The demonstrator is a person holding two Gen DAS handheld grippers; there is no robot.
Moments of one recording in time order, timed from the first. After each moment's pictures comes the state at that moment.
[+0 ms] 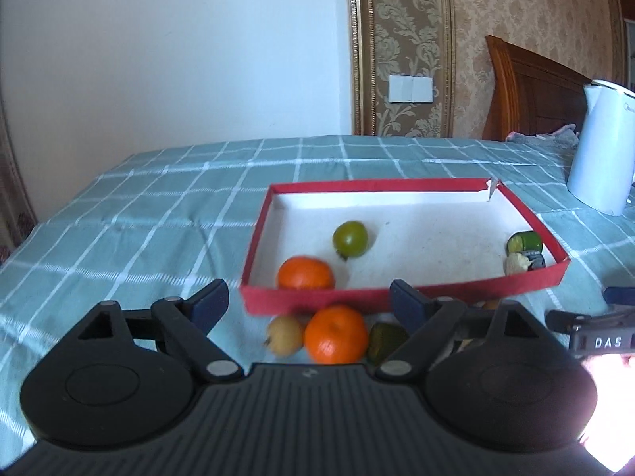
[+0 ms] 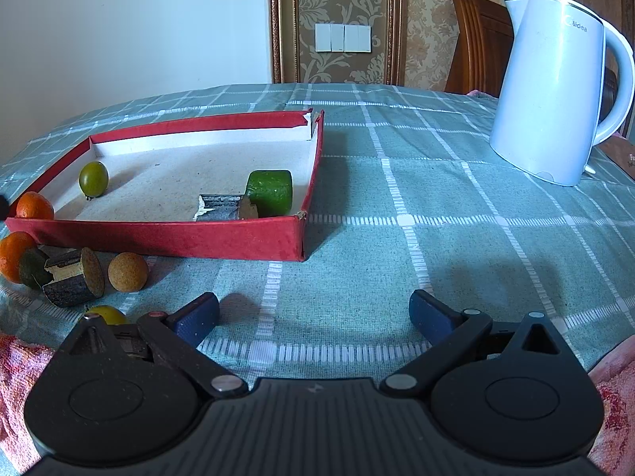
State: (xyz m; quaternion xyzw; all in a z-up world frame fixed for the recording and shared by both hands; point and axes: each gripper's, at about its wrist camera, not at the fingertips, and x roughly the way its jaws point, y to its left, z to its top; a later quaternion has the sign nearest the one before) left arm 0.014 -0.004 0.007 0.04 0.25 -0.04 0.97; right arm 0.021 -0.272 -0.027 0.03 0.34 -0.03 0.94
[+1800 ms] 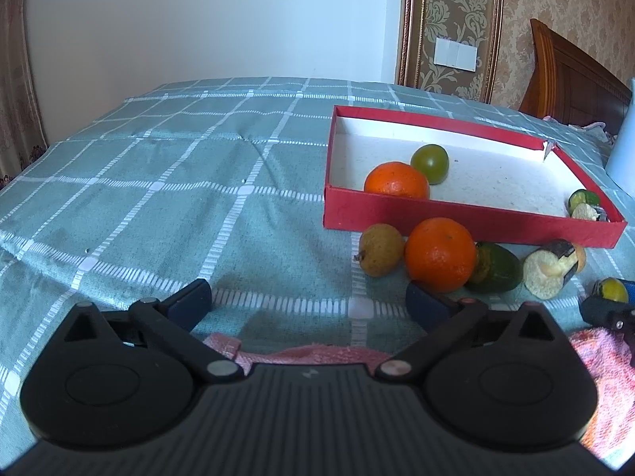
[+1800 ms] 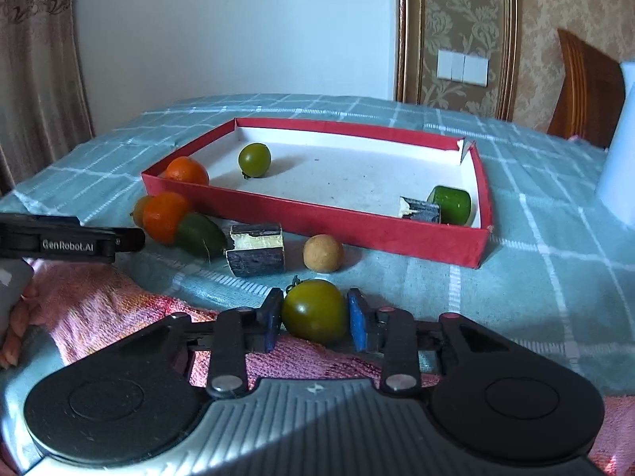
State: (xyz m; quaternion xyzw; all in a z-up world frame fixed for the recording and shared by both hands) left arm 0.027 0.053 -0.045 -0.01 0.31 -0.01 0.95; right arm -0.013 -0.187 -0.019 -0.04 0.31 0.11 0.94
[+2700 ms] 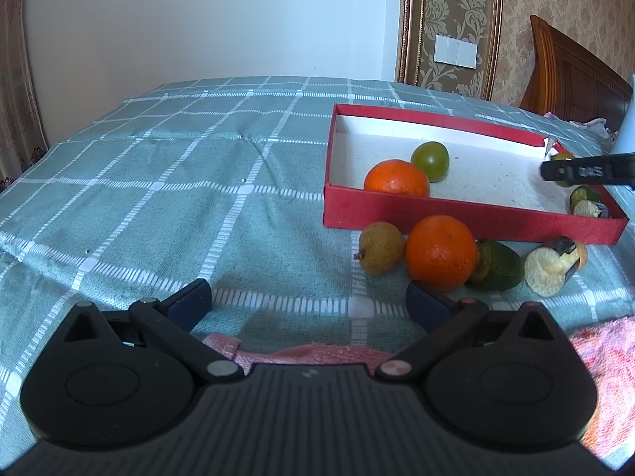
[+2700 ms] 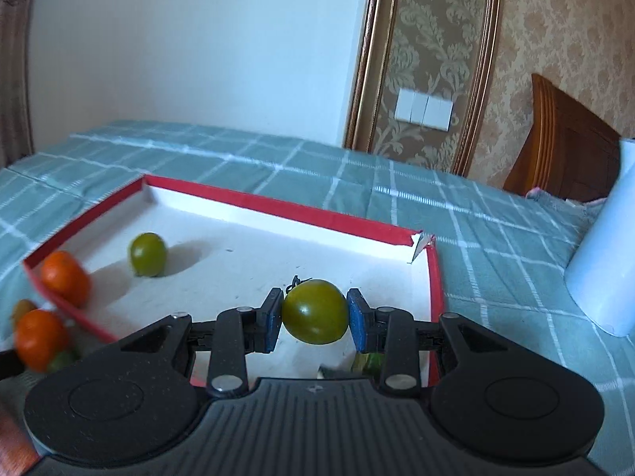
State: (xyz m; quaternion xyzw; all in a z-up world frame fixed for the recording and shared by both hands) left arm 0.027 0.054 -0.046 0.00 0.31 -0.01 0.95; right arm 0.114 -0.197 0.005 -0.07 0.29 0.03 0.95
